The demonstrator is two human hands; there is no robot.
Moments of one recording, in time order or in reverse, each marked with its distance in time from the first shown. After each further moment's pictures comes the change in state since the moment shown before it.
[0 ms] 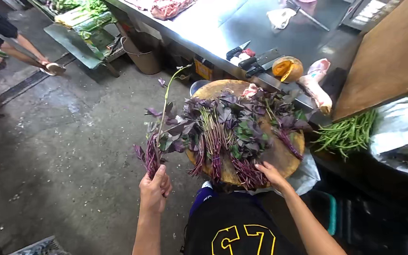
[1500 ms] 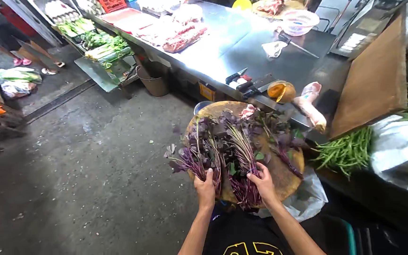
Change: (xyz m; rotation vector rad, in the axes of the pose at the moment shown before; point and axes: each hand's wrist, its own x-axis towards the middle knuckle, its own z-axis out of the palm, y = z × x) left_hand 0.012 -0.115 0.130 0.247 0.209 0.092; right_hand -0.054 -0.082 0.039 0.419 0.236 -0.245
